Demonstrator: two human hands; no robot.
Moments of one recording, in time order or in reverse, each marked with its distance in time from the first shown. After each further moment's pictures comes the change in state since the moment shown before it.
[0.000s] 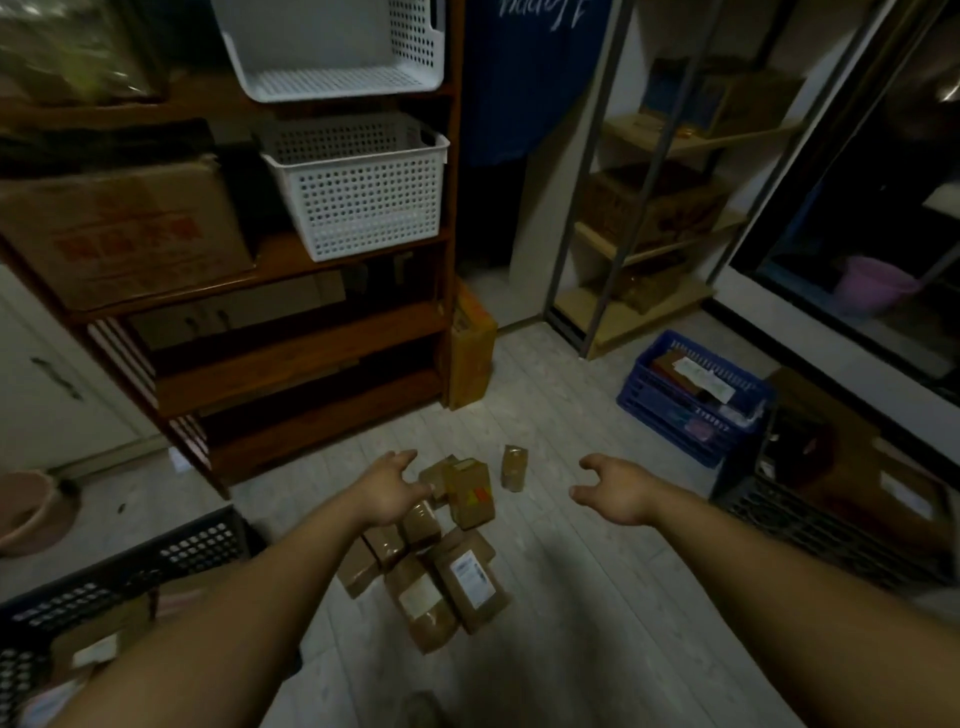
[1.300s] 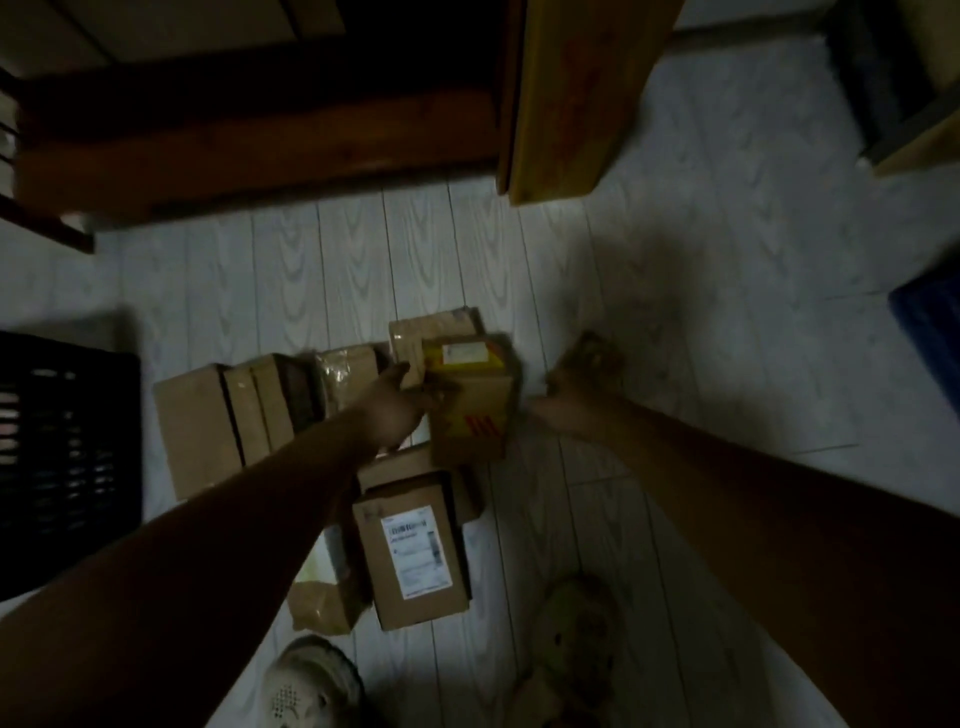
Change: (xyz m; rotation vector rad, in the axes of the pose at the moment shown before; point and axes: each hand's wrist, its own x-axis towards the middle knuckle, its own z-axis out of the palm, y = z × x) left_hand 0.547 -0.165 0.260 -0.707 0.070 -0.505; right_hand 0.688 0.107 0.212 -0.010 -0.453 -0.132
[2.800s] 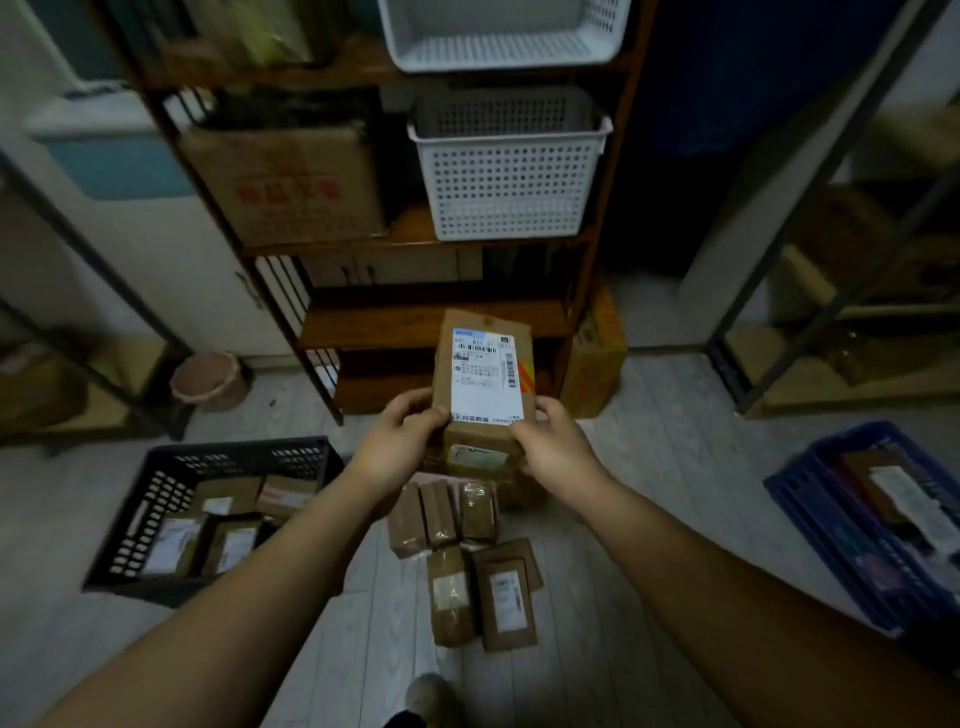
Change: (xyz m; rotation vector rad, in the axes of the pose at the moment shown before) left_hand -0.617 0.117 -0.178 -0.393 0.299 0.476; right_hand -0.608 -0.282 0.015 0.645 0.289 -0.450
